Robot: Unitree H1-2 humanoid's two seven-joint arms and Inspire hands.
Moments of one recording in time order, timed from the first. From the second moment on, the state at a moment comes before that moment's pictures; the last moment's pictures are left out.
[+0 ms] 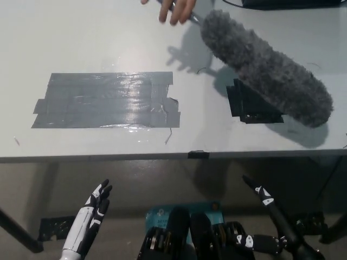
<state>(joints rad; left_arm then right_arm) 0.06 0.17 -0.07 0.00 0.18 -0.12 -0.06 0.01 -0.18 0.19 0.00 -0.28 -0.11 0.11</state>
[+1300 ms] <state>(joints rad) 0.07 0.17 -0.07 -0.01 0.18 -0.12 -0.06 -0.71 -0.10 0.13 0.15 -0.85 0.22 0.01</state>
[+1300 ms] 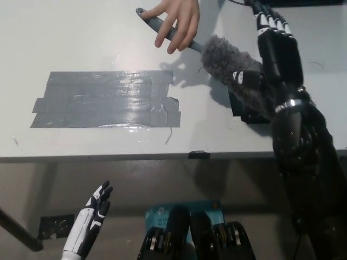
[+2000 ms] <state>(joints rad) 0.05 0.17 -0.07 -0.01 0.18 -0.12 -0.06 -0.91 -0.10 0.15 0.64 -0.72 0.29 0.05</state>
